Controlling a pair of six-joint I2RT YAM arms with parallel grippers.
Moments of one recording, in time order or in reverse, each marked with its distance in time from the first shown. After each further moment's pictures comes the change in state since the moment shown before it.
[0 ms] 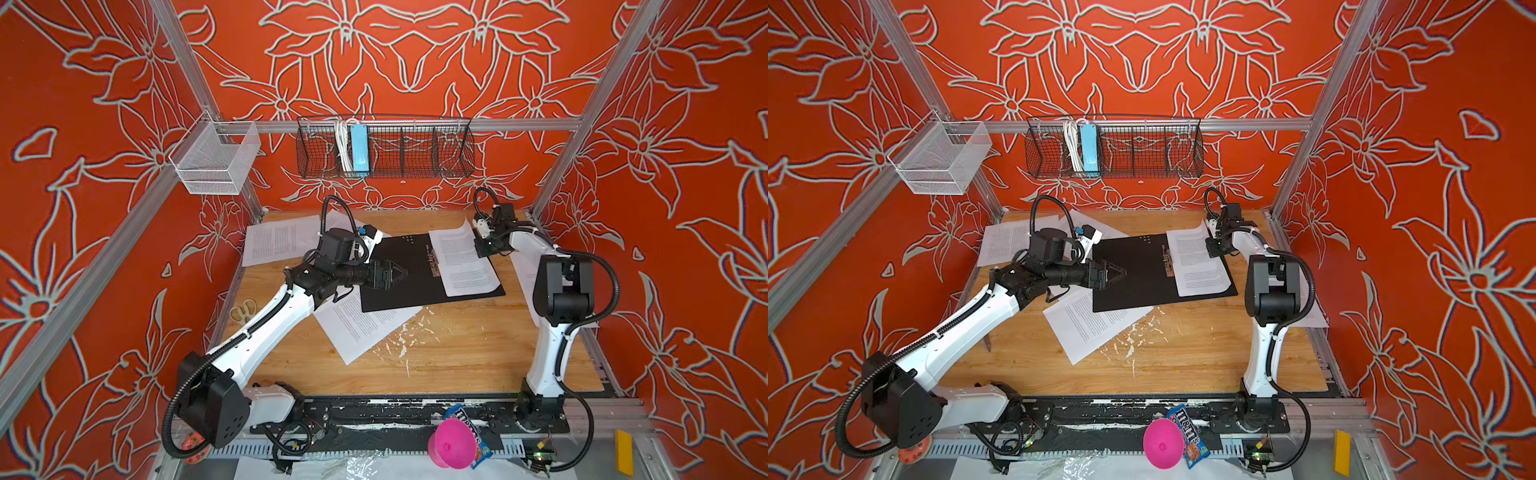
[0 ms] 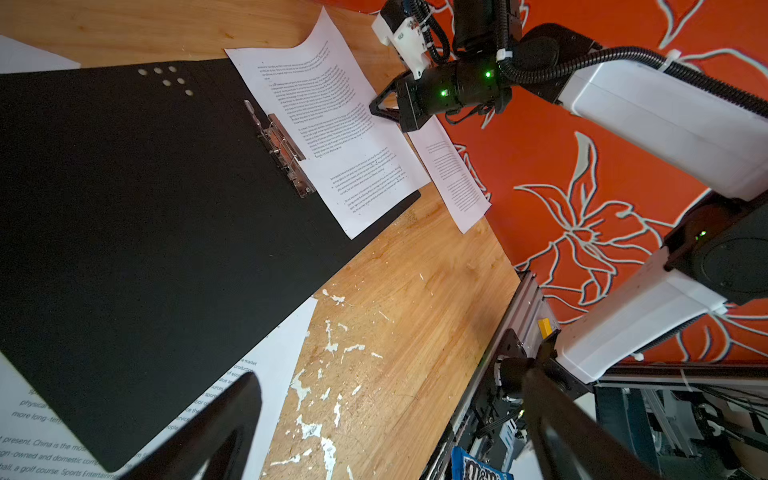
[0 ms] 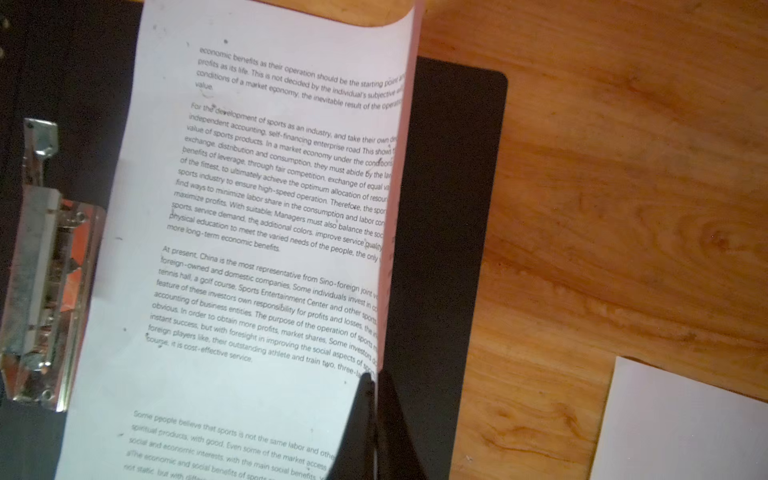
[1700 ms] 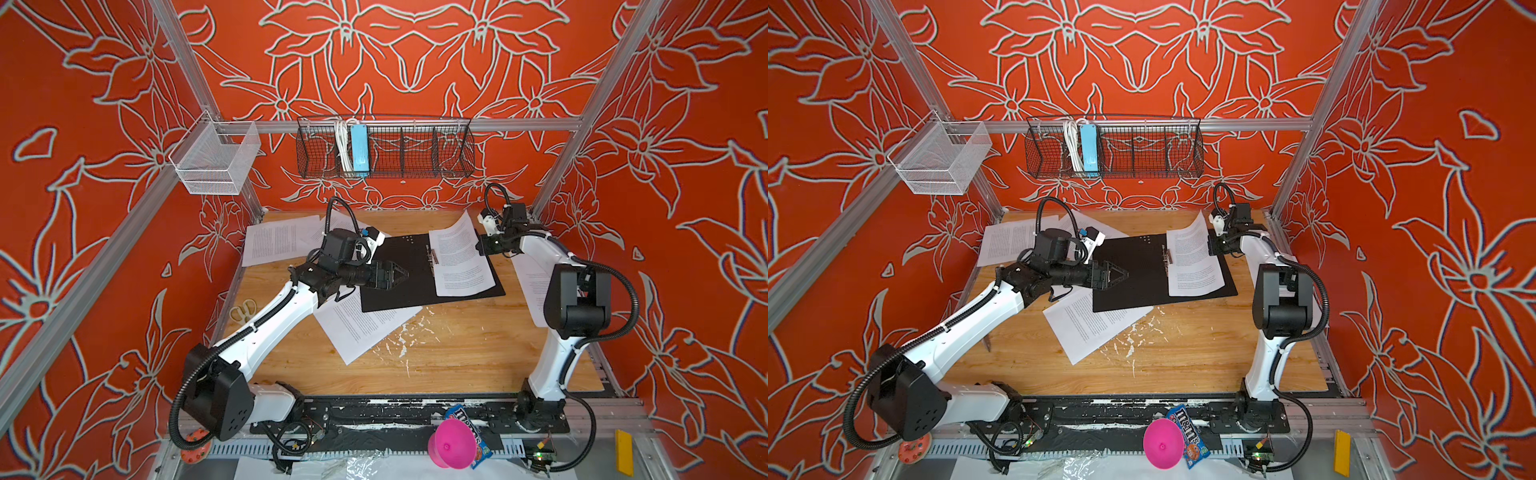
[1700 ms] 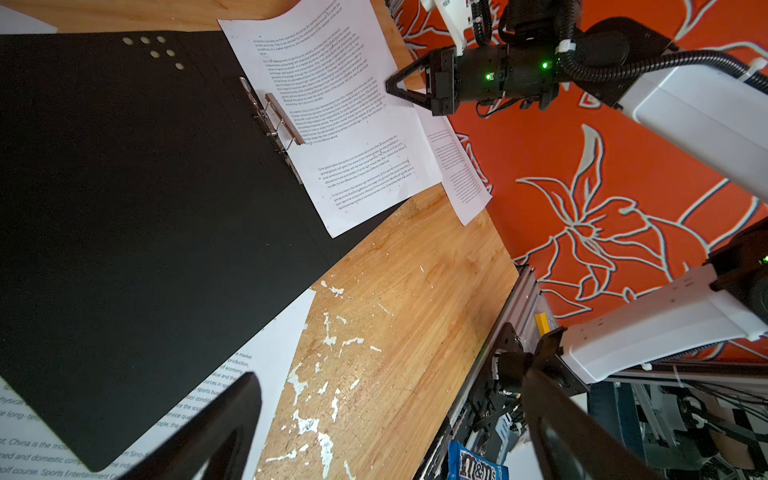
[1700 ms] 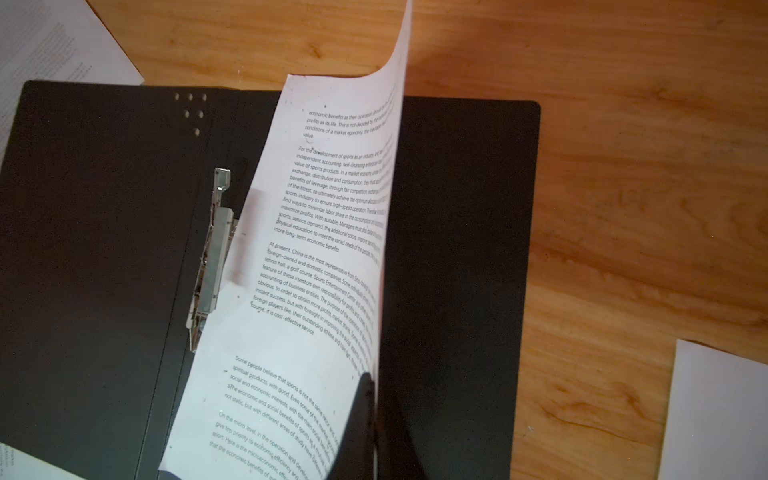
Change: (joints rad) left arm 0.000 0.040 0.000 0.000 0.021 -0.010; right arm -0.029 -0.145 -0.118 0.045 -0.191 0.097
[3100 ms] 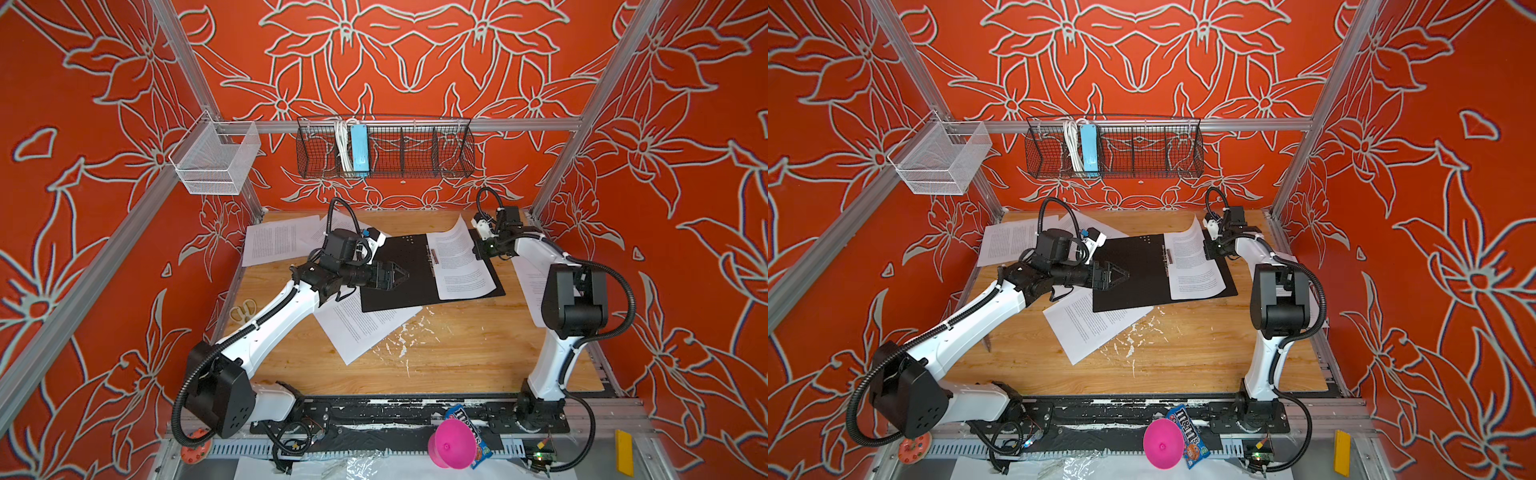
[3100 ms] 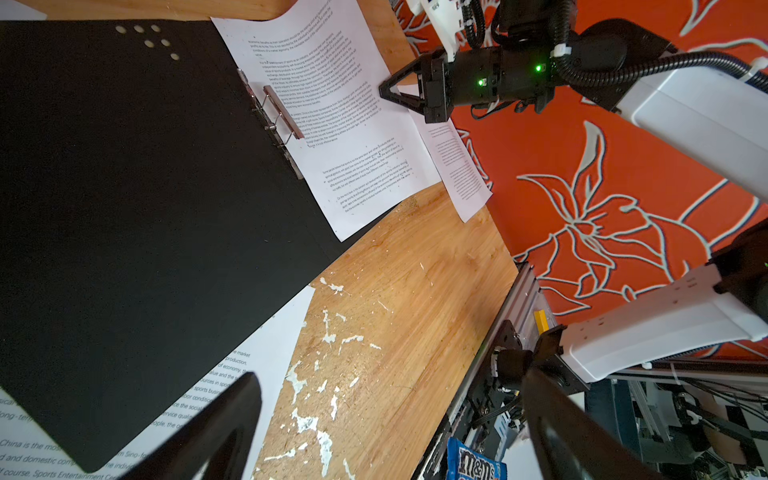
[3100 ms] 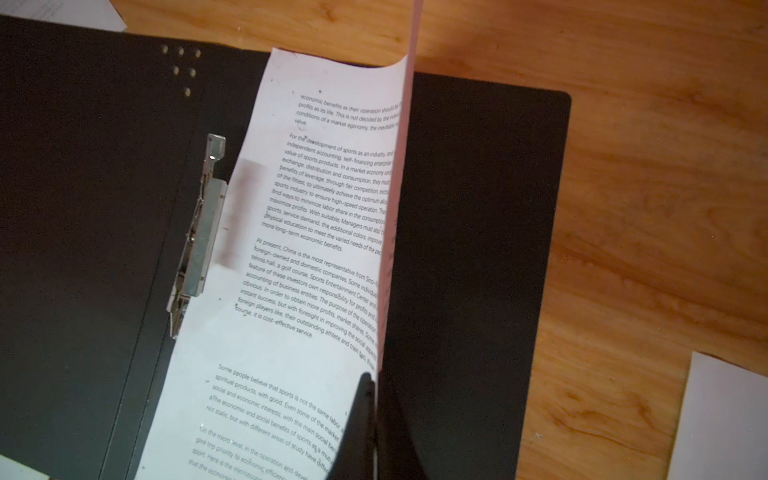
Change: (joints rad) left arm 0.000 0.013 0.000 0.000 0.008 -0.001; right arm 0.033 0.002 -0.032 0.013 0.053 -0.058
